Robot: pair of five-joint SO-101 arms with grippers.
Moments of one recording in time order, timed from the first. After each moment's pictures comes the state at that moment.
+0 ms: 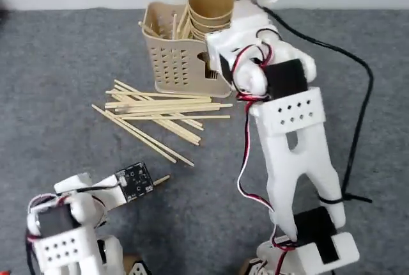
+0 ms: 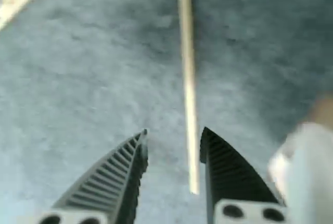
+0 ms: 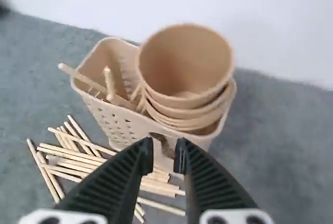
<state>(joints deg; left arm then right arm) -22.2 -74.3 68.6 88.4 -72.9 -19.7 -4.9 -23.6 70.9 -2.4</state>
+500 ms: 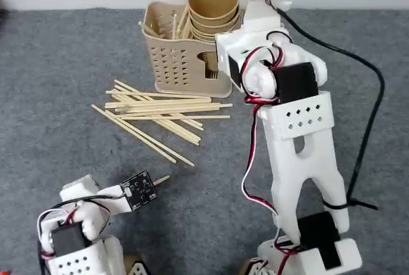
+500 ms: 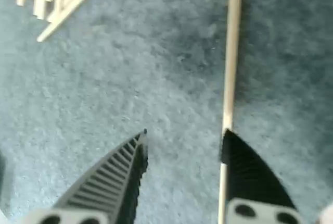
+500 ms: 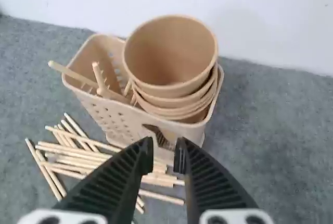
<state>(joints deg) -22.3 -90.1 80.7 82.7 -72.7 -18.4 -6.8 -21.8 72.7 -3.6</state>
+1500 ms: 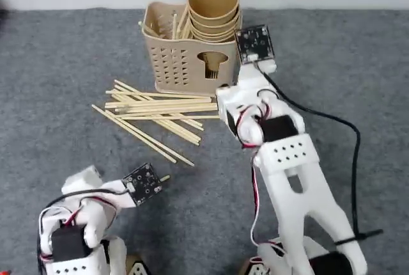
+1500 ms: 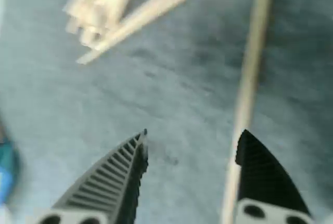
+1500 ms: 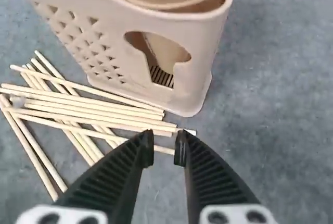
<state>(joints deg) -14.2 -90.4 74.1 85.8 -61.4 -18.4 -26.1 32.5 41.7 -3.7</state>
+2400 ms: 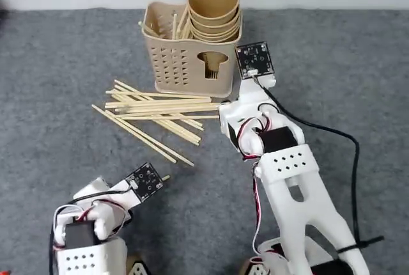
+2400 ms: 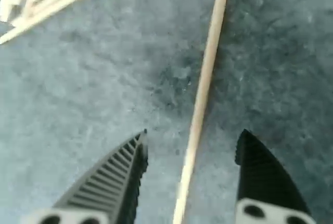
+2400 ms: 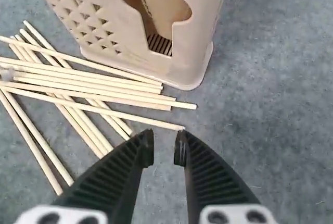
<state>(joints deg) -12.9 -90.5 91.0 77.0 -53.9 -18.4 -28.6 39.6 41.1 -3.7</state>
